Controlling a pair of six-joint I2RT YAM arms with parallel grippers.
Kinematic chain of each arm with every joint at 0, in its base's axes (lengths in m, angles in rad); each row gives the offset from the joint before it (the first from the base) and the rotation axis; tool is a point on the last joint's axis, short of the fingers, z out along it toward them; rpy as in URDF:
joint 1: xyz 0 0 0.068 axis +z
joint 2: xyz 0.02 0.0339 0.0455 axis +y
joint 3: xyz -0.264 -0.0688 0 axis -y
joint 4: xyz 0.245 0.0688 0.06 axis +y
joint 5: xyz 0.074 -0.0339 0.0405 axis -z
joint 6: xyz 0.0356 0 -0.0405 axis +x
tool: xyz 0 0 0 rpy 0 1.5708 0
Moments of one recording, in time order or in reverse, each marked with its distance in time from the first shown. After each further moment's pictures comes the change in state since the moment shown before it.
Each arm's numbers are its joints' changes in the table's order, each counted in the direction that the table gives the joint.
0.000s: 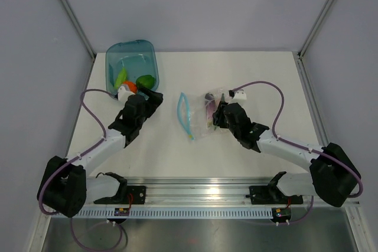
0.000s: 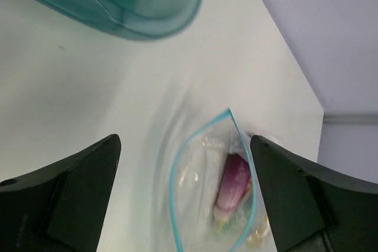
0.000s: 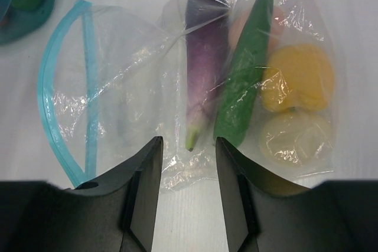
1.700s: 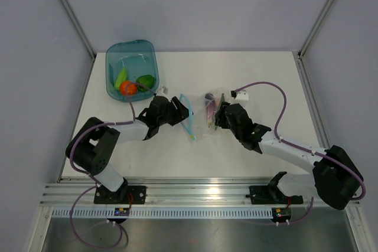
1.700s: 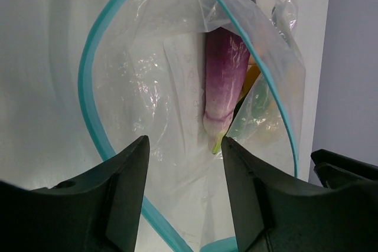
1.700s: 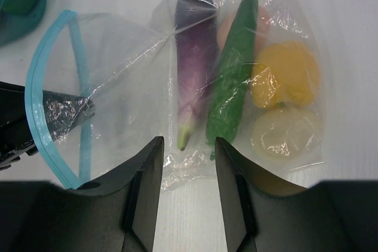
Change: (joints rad) left arm -0.168 0.427 0.052 -0.305 0.448 0.091; right arm 0.000 -0.040 -0.013 0.026 0.034 -0.002
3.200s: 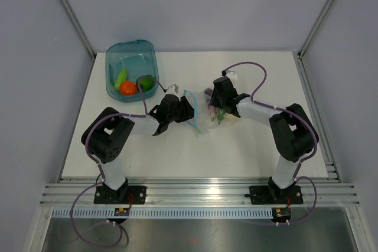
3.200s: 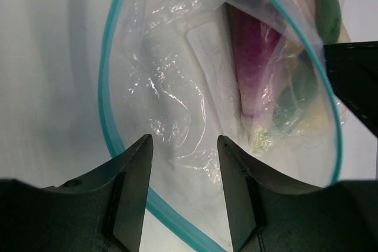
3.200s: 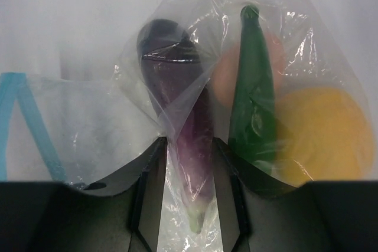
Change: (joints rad) left arm -0.053 0.169 0.111 -0.016 -0.103 0.158; right arm -0.183 0.537 0.451 0.113 -0.124 -0.009
